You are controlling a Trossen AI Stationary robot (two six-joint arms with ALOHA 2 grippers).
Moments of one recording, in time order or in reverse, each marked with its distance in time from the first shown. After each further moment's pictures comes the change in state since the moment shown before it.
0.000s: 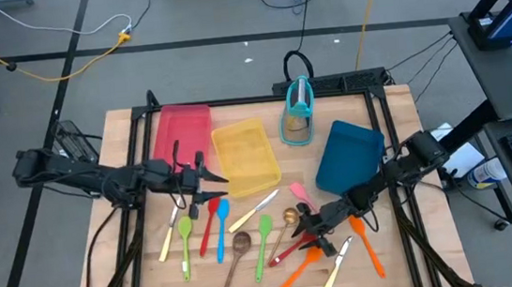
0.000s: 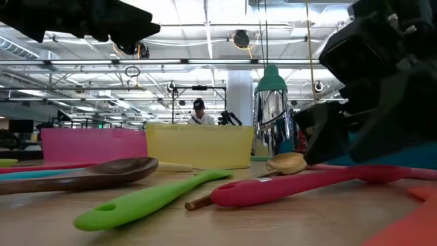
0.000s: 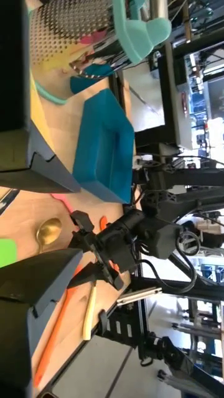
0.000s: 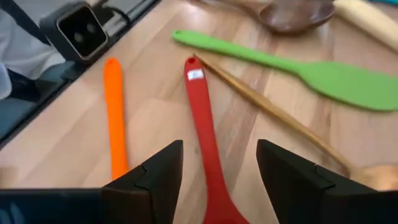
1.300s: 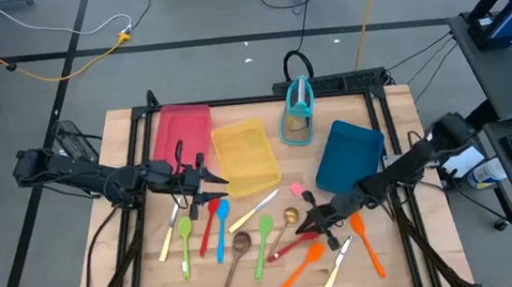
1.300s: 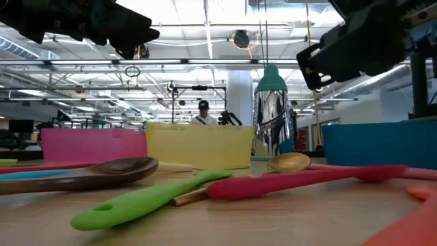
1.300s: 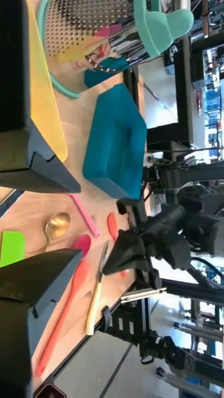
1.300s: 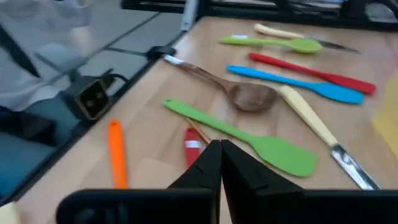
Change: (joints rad) left arm 0.000 0.005 0.000 -0.028 0.001 -0.051; right arm -0.001 -0.317 0.000 -0.199 0.126 -0.065
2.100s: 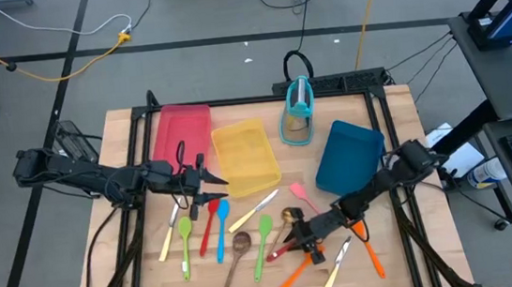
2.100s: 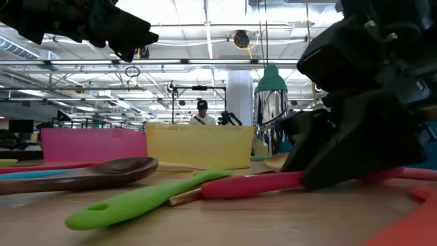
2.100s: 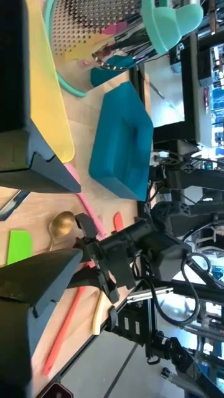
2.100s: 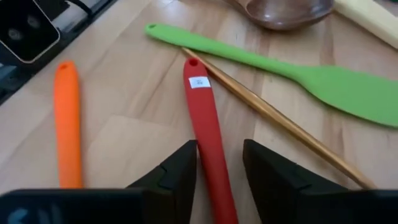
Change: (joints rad) left arm 0.000 0.000 0.000 -0.025 0.002 -0.002; right arm 0.032 0.455 0.150 0.062 0.017 0.063
